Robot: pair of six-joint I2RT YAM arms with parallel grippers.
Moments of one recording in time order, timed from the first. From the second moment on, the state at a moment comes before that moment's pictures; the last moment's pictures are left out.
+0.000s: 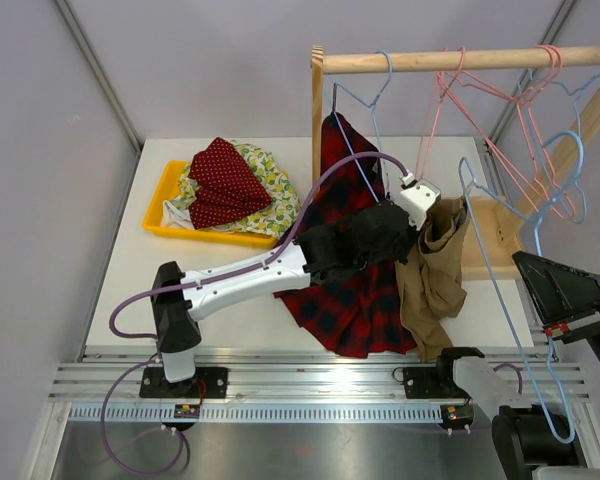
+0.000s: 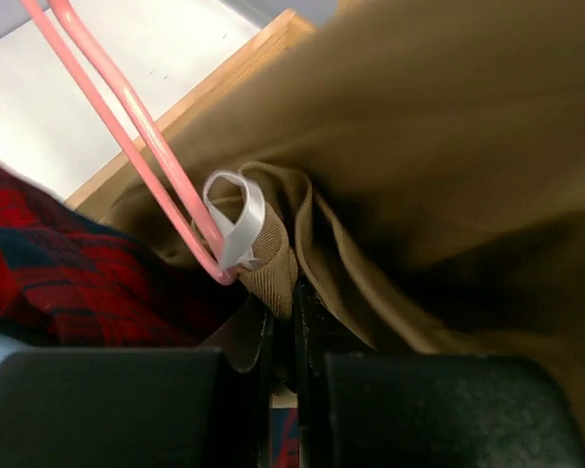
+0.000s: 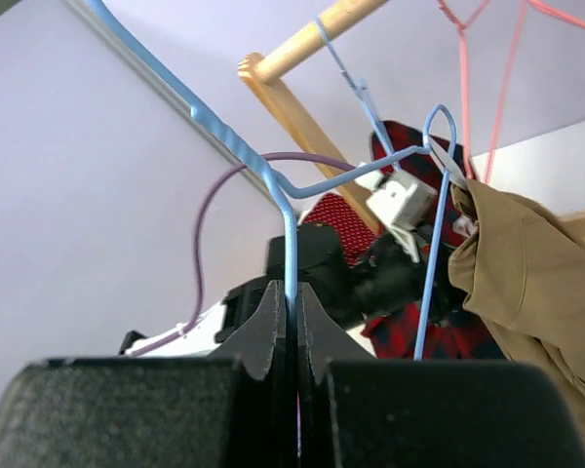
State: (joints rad) left arm -1.23 1.82 1.81 -0.34 -0.29 -0.22; right arm 0.02 0.95 2.54 -1.47 -0.27 0.72
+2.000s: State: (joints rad) left arm -0.35 1.33 2.01 -0.59 -0.70 0.11; right arm 0.19 0.70 1.87 -1.39 -0.50 0.46
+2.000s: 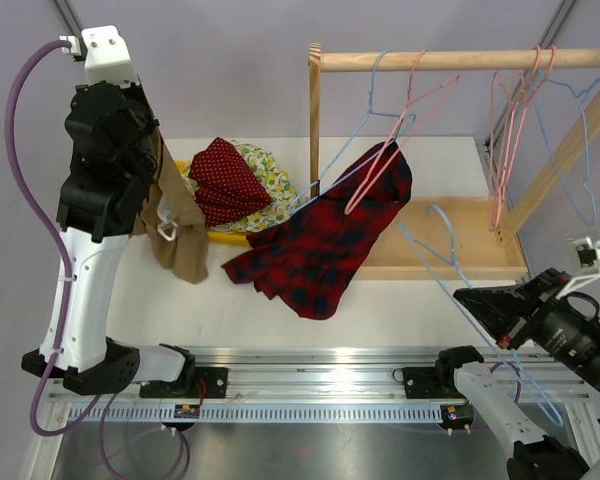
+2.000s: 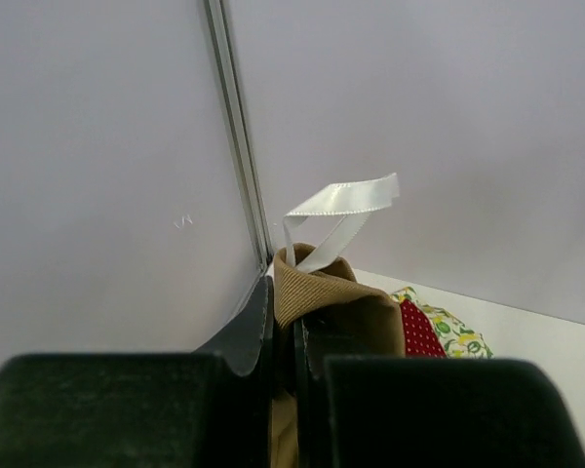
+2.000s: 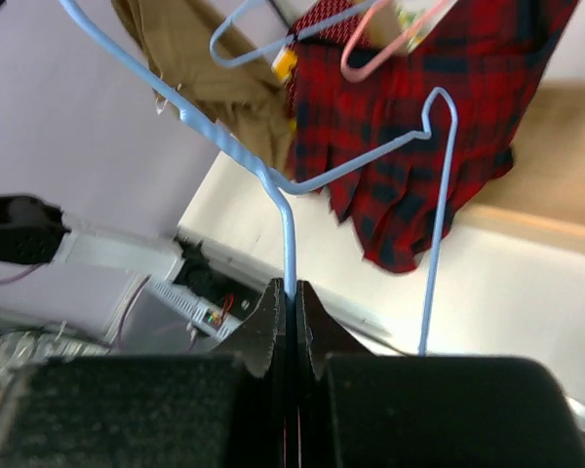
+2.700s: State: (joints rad) left arm -0.15 1.85 2.39 -0.56 -0.38 -0.01; right arm 0.19 0.70 1.73 -1.21 -0.07 0.43
